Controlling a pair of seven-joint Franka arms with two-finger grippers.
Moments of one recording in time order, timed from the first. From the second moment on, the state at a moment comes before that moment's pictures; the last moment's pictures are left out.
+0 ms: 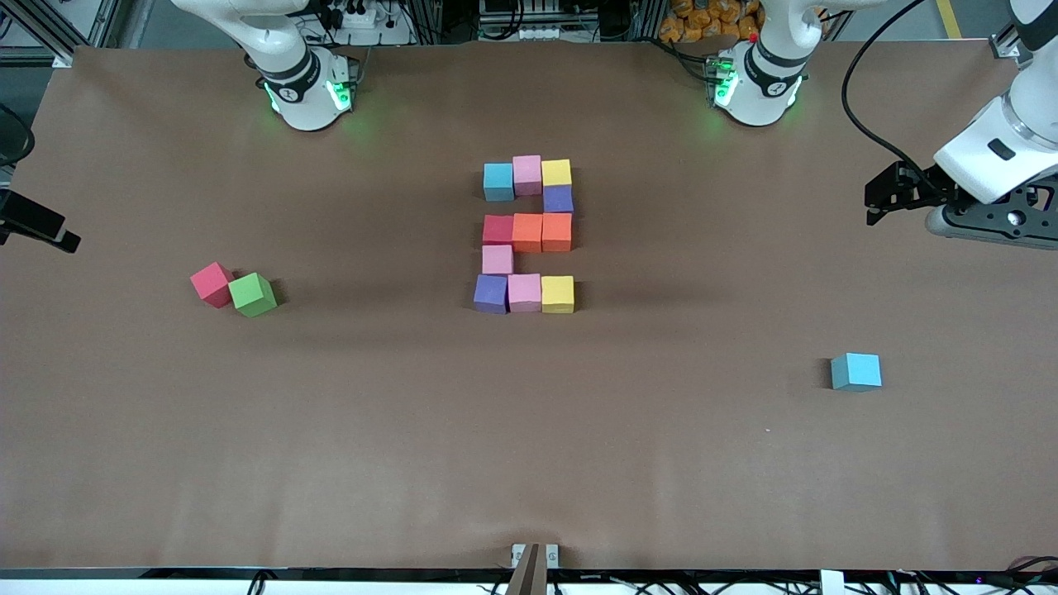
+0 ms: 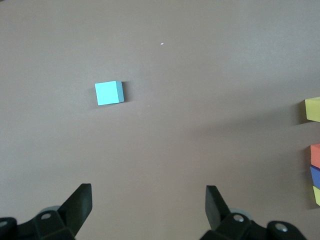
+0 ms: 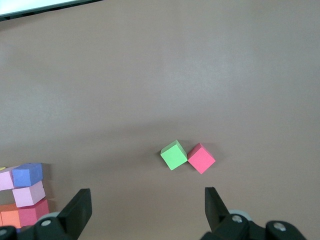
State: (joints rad) left arm -0.13 -0.01 -0.01 -1.62 0.05 1.61 0.08; right arm 0.00 0.13 -0.12 -1.34 0.08 1.49 0.05
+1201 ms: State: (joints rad) left arm -0.12 -0.01 0.00 -1.54 -0.02 1.52 -0.09; right arm 0.00 0.13 -0.13 -1.34 0.08 1.48 0.05
